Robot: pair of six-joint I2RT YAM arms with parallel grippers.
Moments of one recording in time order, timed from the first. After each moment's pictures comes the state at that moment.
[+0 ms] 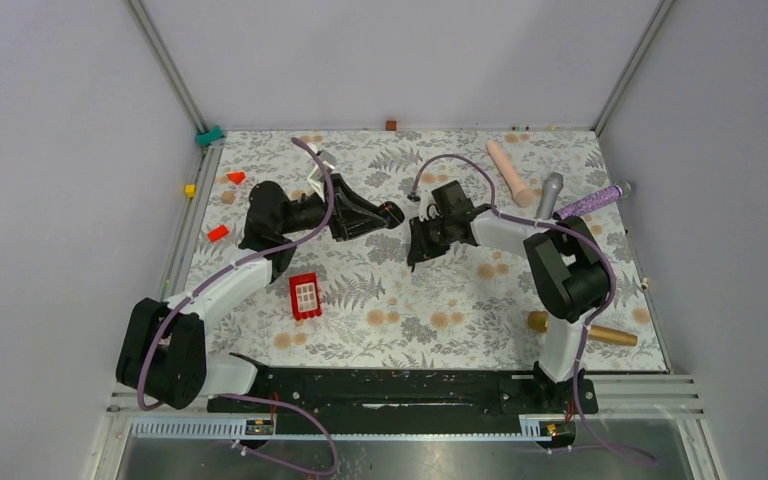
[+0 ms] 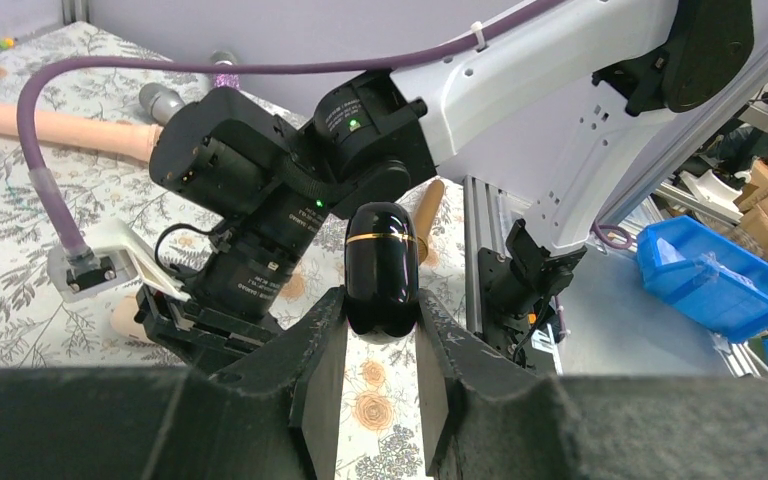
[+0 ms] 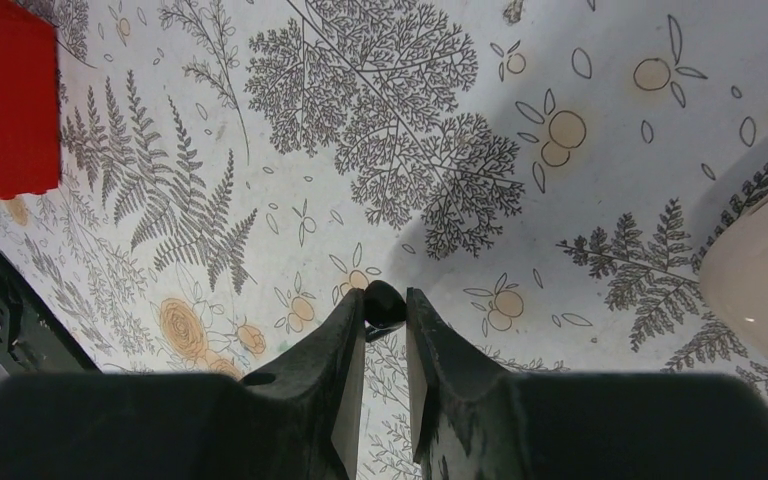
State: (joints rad) left arm -0.37 1.31 0.78 0.78 1.04 -0.59; right arm 0.51 1.88 1.12 -0.24 -0.47 0.17
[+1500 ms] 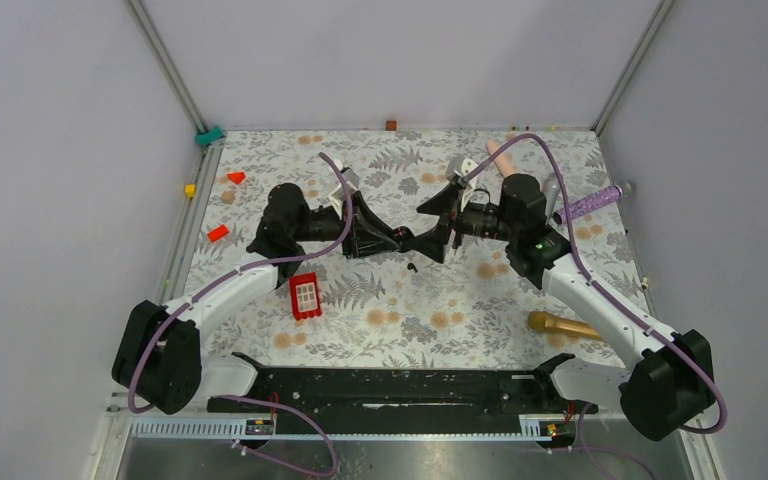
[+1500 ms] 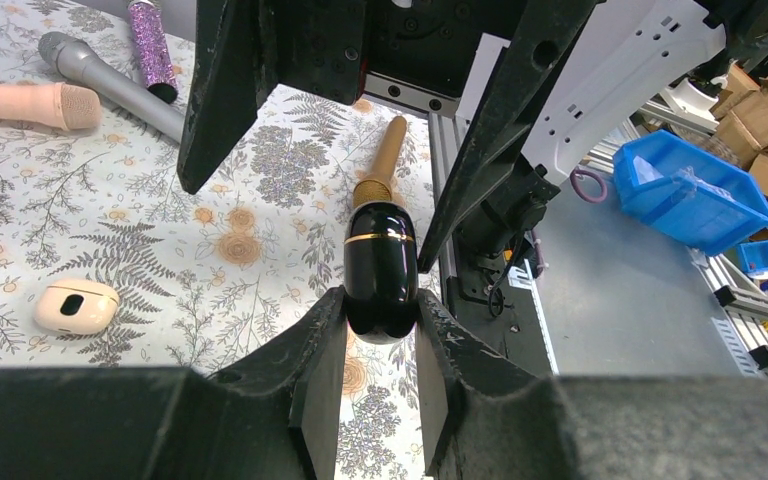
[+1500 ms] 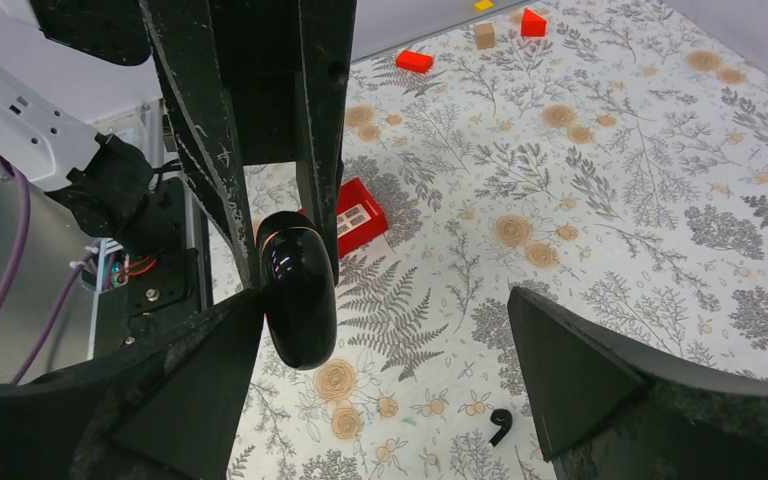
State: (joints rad) left arm -0.48 1.29 0.79 0.57 1.09 -0.40; right arm 0.49 1.19 0.89 0.13 -0.79 0.06
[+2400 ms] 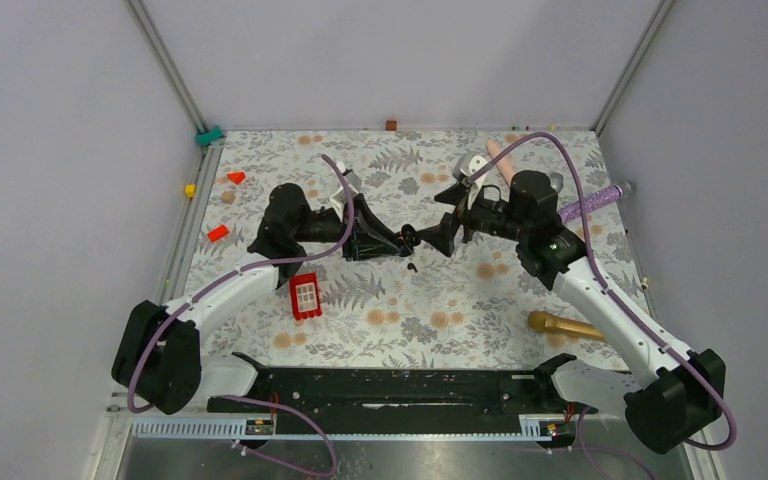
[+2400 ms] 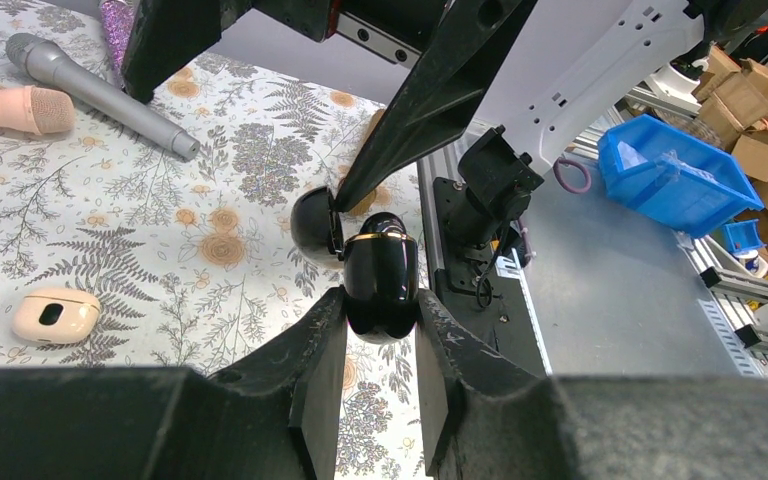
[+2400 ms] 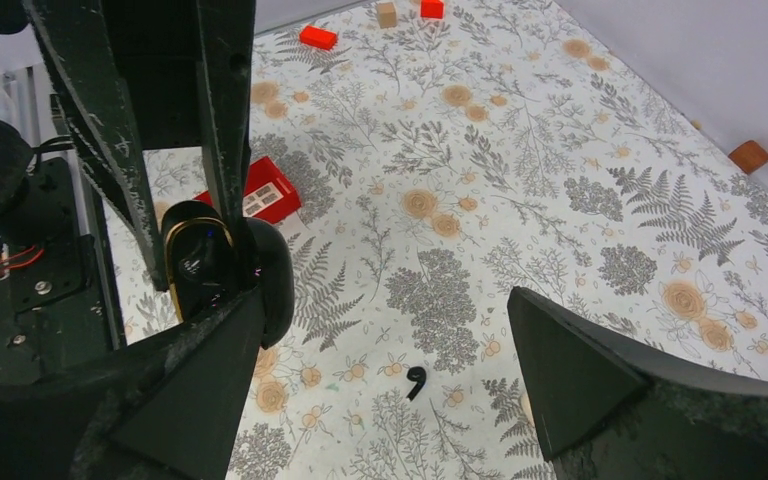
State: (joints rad) left arm -0.49 1.29 0.79 0.57 1.13 -0.39; right arm 0.47 1.12 0.94 -0.05 -0.63 -0.13
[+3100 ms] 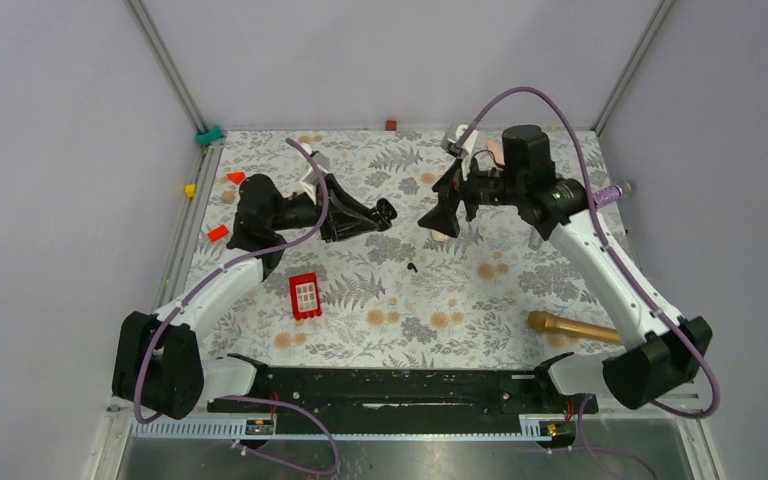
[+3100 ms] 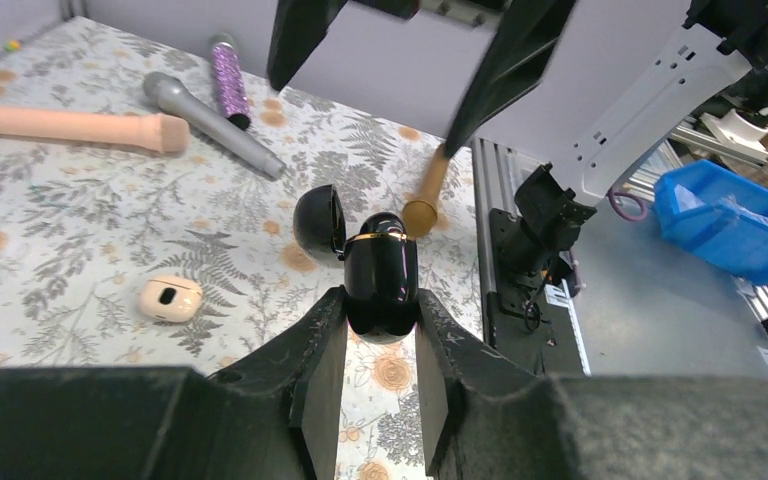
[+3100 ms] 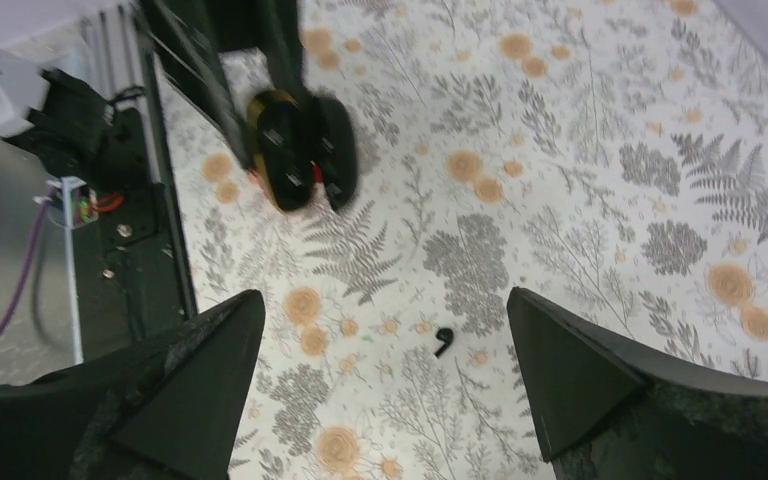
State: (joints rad) left arm -0.35 1.27 0.81 0.59 1.15 -0.42; right arm 0.43 1.29 1.36 -0.52 -0.78 -0.22
